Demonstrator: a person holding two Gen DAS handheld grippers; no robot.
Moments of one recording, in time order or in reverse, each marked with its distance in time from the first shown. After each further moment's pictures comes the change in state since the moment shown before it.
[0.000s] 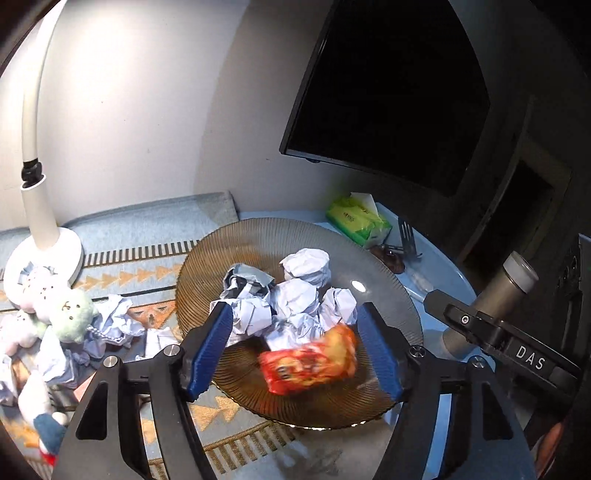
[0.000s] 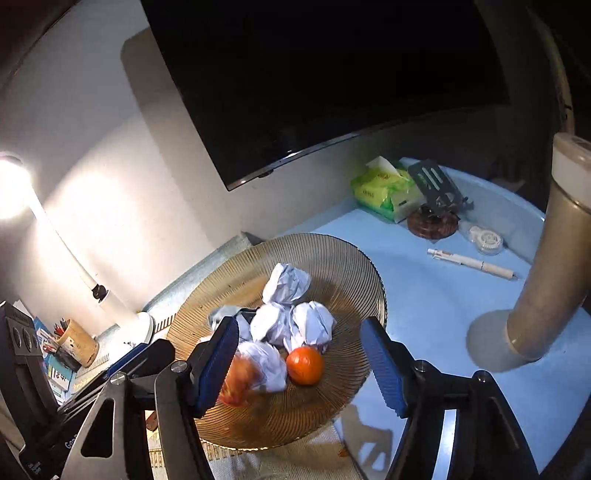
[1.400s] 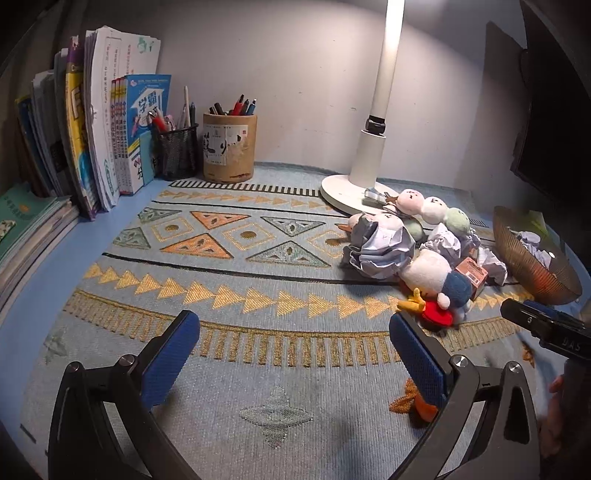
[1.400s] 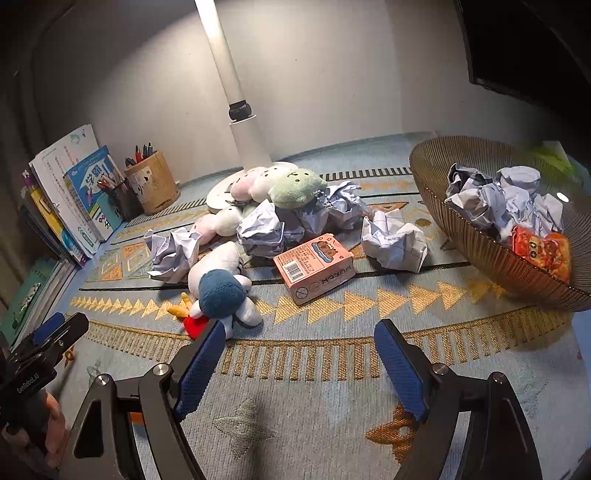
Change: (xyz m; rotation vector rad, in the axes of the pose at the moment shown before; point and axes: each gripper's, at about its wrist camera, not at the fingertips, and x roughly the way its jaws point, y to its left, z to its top) left arm -0.198 0.229 -0.144 -0.184 -0.069 0.565; right arm 0.052 0.196 -0.170 -0.394 0.215 0.231
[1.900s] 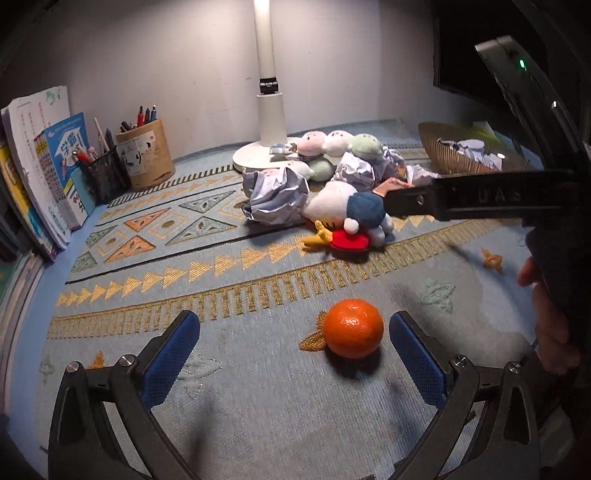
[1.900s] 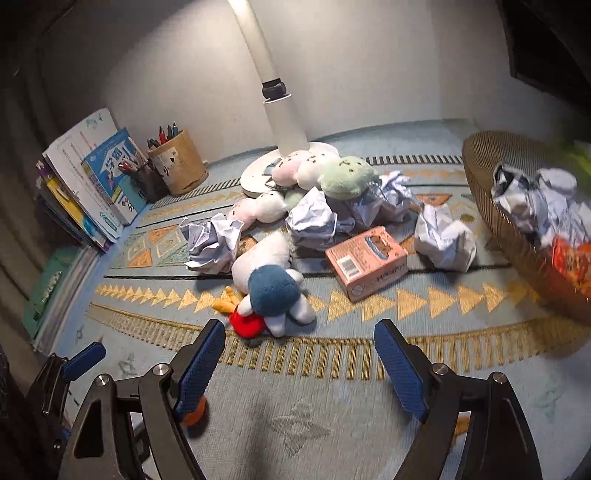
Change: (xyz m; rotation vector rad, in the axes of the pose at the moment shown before) left arm -0.011 -0.079 -0.031 0.299 0.121 -0.070; right arm 0.011 0.031 0.023 -0.039 0.110 0.086
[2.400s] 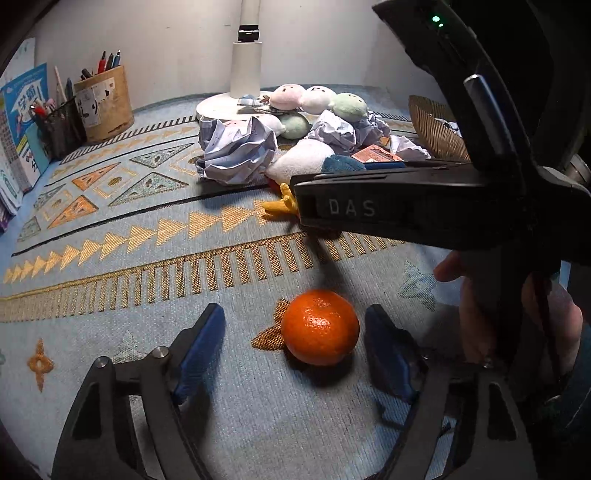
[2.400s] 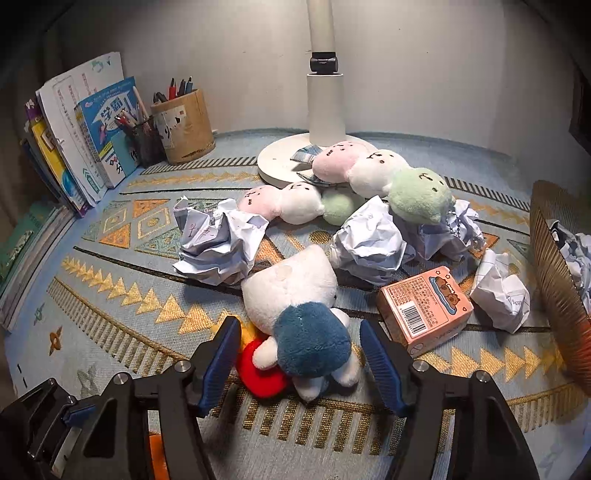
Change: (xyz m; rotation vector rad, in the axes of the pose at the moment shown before) left arm 0.029 -0.005 0.000 -0.065 0.144 -0.171; right arm 0.064 0.039 0.016 -0.162 0.045 -0.081
